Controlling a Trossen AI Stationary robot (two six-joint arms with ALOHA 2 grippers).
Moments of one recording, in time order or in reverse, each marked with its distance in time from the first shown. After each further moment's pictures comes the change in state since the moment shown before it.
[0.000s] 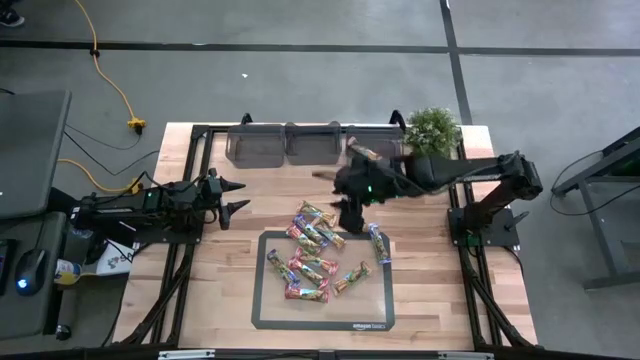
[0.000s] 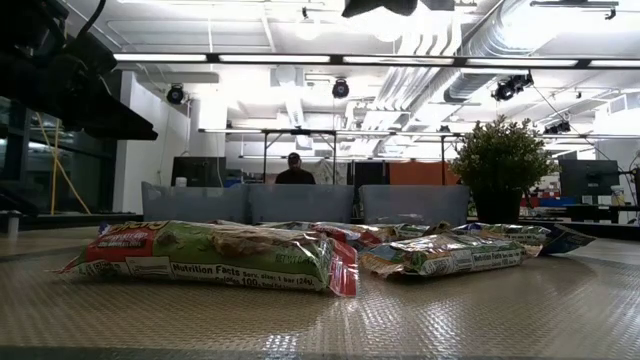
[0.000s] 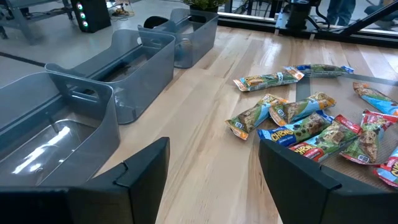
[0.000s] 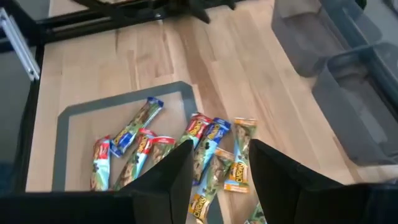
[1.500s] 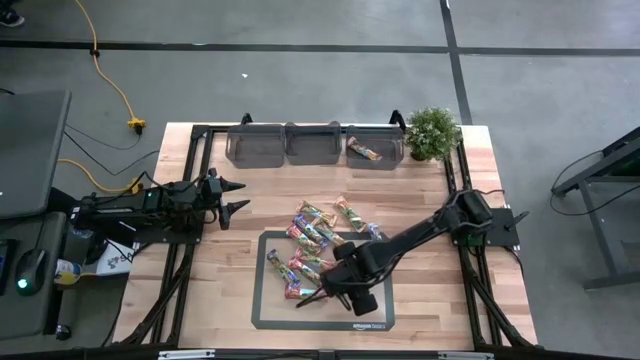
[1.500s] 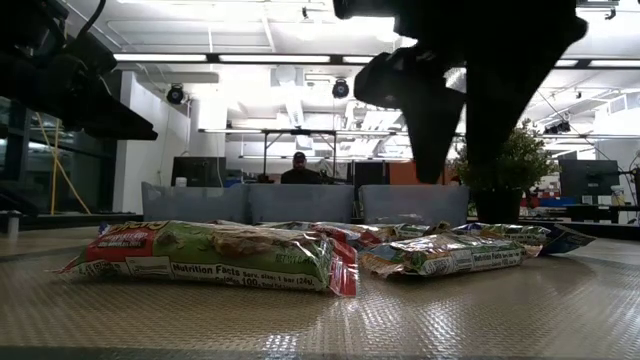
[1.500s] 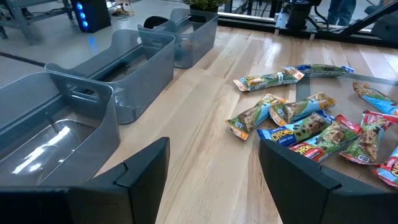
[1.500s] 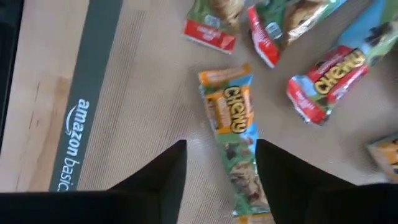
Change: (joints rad) left arm 0.000 0.000 0.000 0.000 0.000 0.000; right arm 0.322 0.460 0.000 -0.121 -0.211 -0.167
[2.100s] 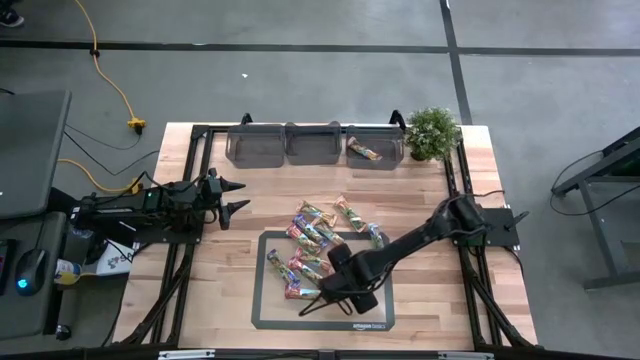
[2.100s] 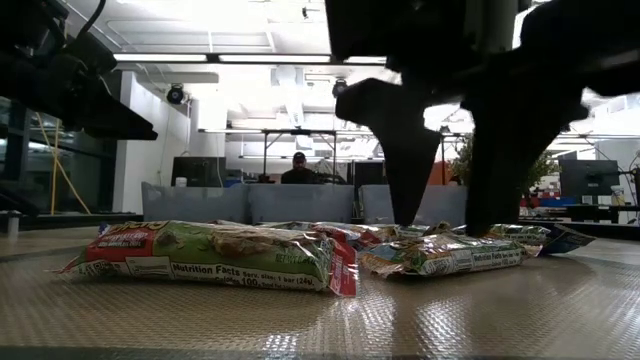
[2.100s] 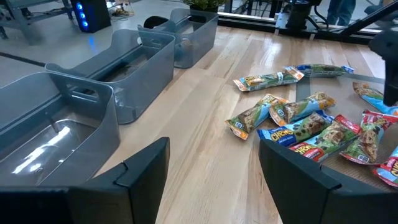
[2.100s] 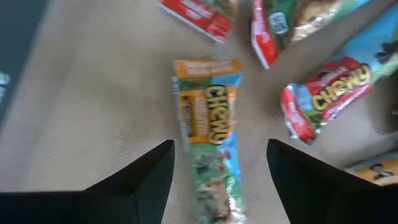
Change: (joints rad) left arm 0.000 0.000 0.000 0.000 0.000 0.000; right arm 0.022 0.078 0.000 0.018 0.132 -0.161
